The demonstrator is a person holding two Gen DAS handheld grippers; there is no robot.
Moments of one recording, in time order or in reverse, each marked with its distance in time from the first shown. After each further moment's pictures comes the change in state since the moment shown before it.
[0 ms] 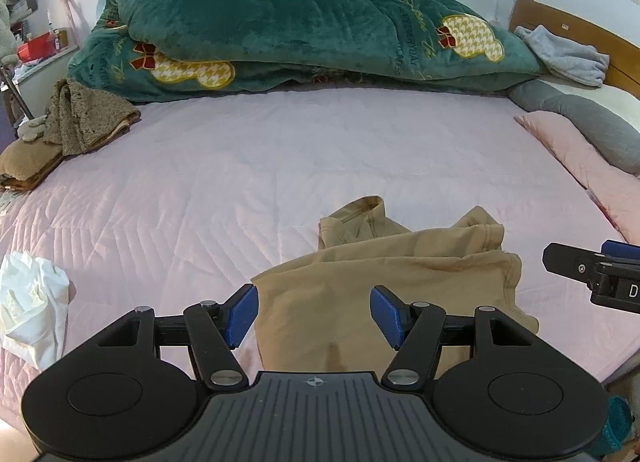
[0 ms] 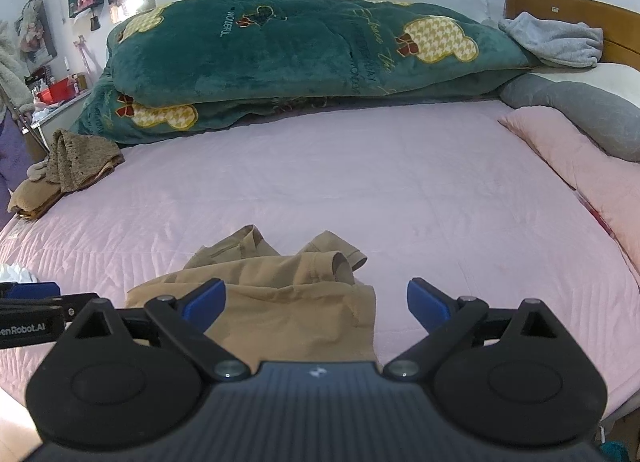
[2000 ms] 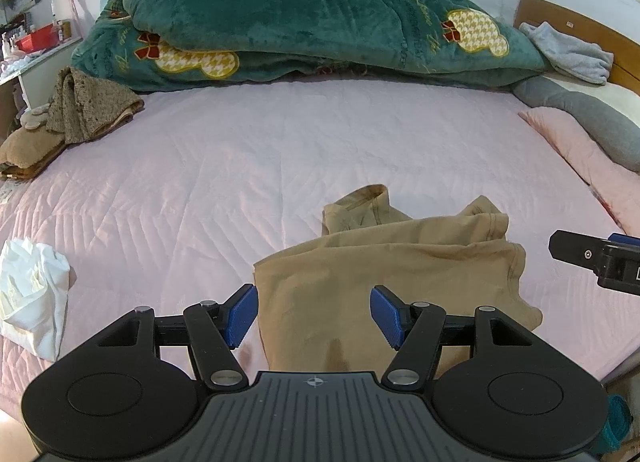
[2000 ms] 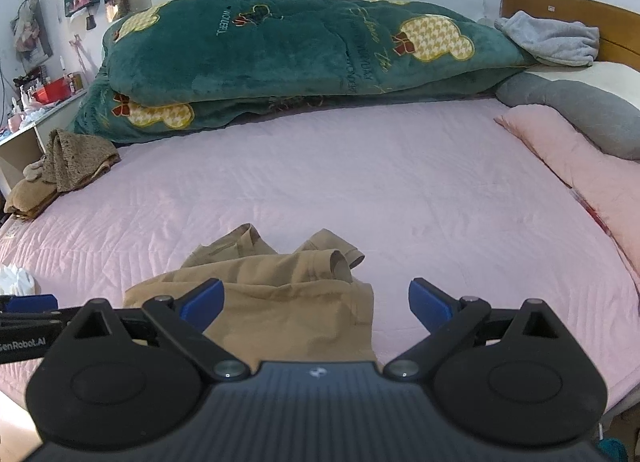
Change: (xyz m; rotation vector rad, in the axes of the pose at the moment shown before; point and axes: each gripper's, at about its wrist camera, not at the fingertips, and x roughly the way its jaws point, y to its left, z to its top) left arm 0.001 0.003 -0.007 -0.006 0.023 0.003; right arm 0.000 0.002 -0.002 0.012 0.006 -0.017
